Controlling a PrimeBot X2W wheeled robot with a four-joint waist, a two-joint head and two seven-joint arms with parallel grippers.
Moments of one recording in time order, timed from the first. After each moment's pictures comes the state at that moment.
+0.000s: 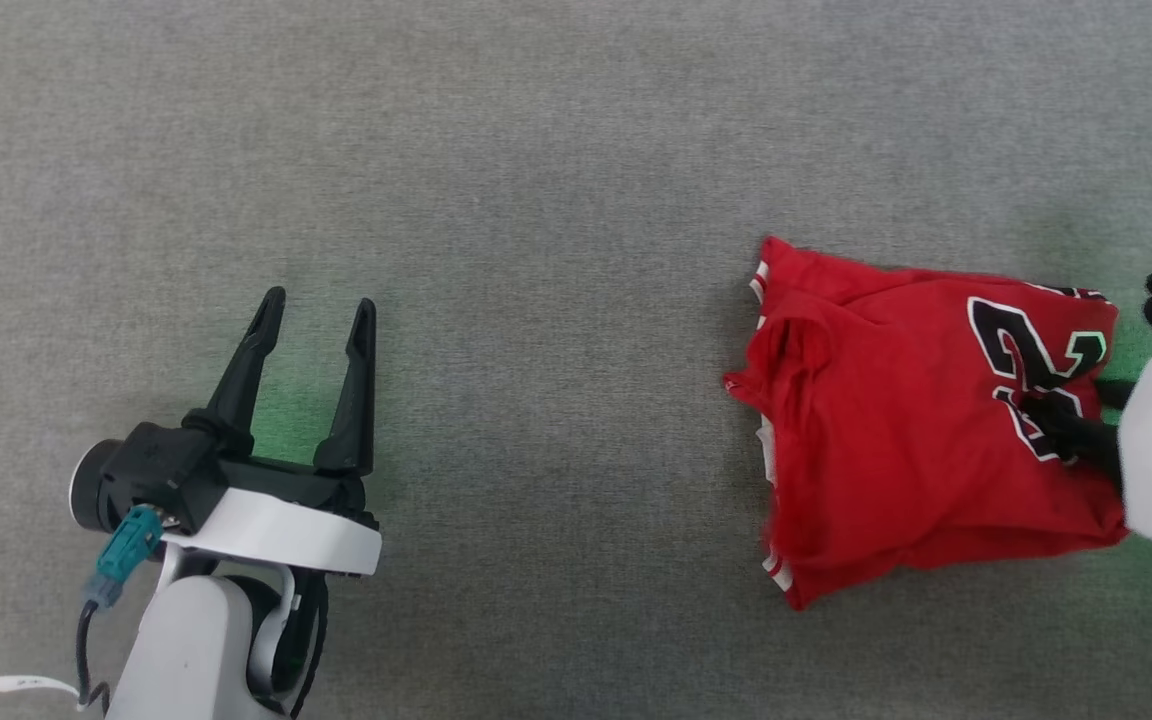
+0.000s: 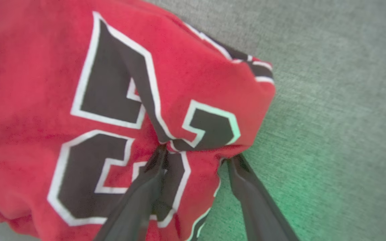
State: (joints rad) left arm -0.25 0.16 -0.12 0.11 -0.25 -0.13 -0.26; right arm -0.38 -0.67 0.24 0.05 0.78 0.13 0.85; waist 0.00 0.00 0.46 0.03
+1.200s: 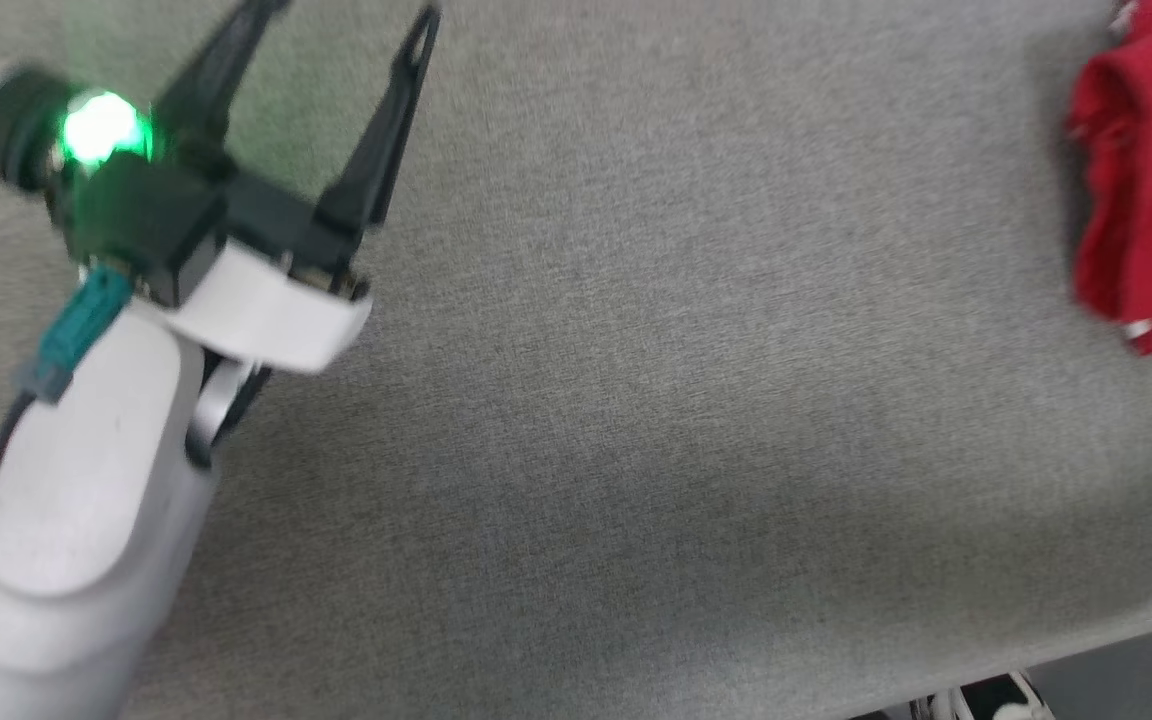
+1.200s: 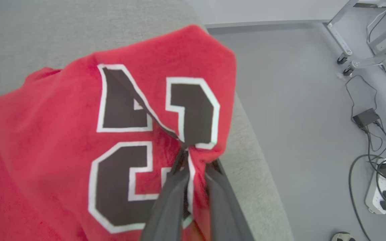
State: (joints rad) left arm -0.71 0.41 -0.38 0.06 -0.24 -0.13 -0.26; right arm -0.51 -0.73 -0.13 0.36 0.72 0.13 0.37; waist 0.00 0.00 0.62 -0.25
